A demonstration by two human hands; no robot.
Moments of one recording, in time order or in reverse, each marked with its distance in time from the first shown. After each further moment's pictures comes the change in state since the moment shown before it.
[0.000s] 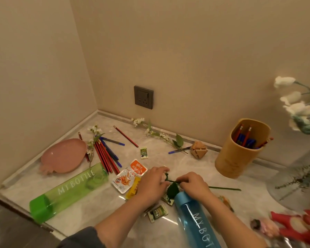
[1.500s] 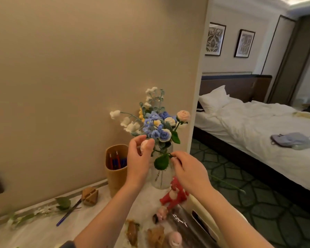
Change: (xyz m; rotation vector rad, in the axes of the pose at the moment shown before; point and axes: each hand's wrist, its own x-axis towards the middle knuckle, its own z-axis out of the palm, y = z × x) left_hand 0.009 0.306 0.018 -1.034 -0.191 0.526; right_hand -0.232 0.078 -0.166 -0.026 1.097 0.226
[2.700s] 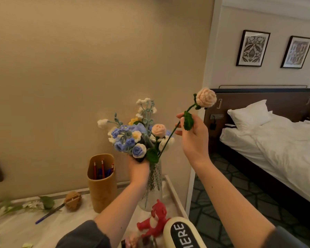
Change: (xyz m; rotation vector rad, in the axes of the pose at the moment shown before) left_hand 0.055 -0.060 0.121 0.098 0.453 -0.165; right_hand 0.128 0.051 -0.089 0.876 0.277 -0.112
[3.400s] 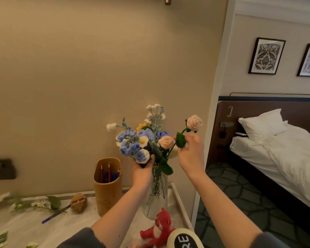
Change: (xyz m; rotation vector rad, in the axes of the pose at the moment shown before) left_hand 0.015 -0.007 -0.009 0.031 -0.067 -0.071; right_hand 0.003 0.052 0.017 -0.487 -0.133 0.087
